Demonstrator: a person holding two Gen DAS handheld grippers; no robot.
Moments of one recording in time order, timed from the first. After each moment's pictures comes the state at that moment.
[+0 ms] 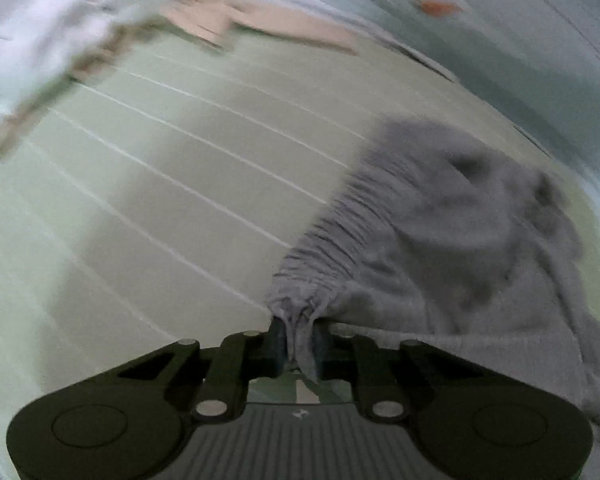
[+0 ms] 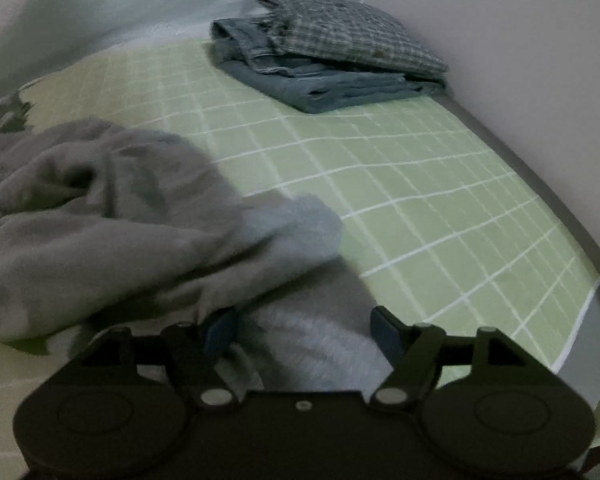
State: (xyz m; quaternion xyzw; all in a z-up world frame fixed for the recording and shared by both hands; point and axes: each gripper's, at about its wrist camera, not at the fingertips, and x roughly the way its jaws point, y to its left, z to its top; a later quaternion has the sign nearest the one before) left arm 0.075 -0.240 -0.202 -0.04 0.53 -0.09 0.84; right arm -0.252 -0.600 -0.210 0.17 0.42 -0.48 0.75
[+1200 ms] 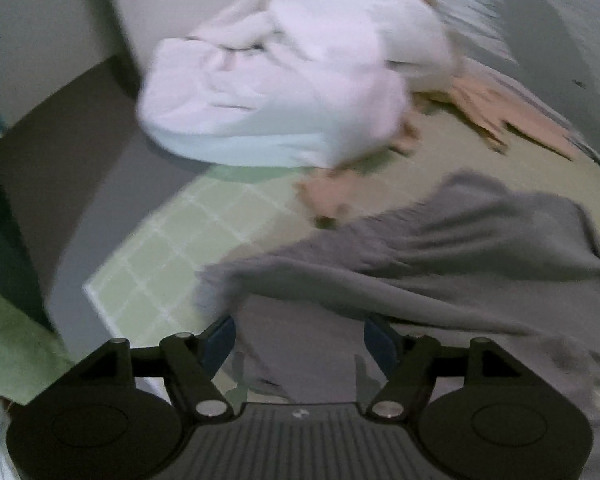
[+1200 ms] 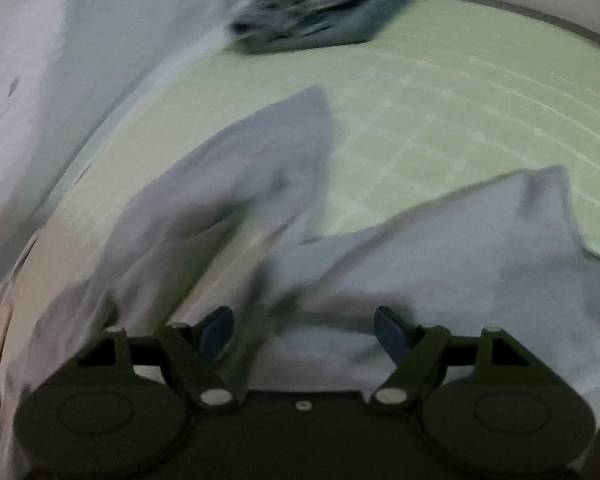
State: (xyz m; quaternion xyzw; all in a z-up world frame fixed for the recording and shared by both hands) left arm 0.123 0.009 -0.161 0.00 0.51 0.03 0.86; right arm -0.190 -0.494 -0.196 0.43 0.28 -0.50 0.70
